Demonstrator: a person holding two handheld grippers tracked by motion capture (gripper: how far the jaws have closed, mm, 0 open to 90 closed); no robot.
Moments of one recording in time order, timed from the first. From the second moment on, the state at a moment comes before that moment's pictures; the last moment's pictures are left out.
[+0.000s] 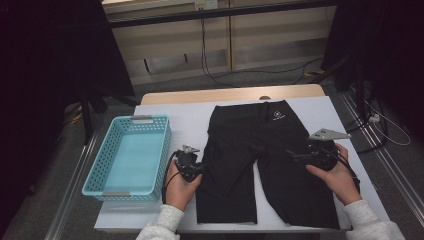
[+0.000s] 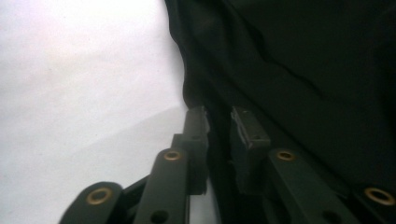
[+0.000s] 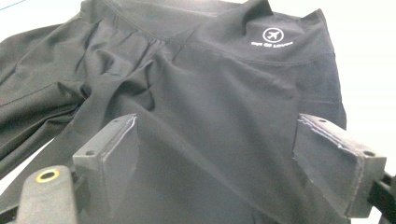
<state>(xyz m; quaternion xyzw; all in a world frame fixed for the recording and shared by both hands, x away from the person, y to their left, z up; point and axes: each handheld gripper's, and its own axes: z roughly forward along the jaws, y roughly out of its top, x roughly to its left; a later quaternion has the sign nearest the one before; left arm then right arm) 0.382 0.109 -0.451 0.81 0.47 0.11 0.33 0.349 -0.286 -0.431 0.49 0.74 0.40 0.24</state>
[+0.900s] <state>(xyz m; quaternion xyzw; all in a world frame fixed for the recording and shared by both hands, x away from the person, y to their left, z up) 0.369 0.115 -0.452 0.81 0.46 0.11 0.35 0.350 -0.281 -0.431 0.47 0.75 0.40 0.24</state>
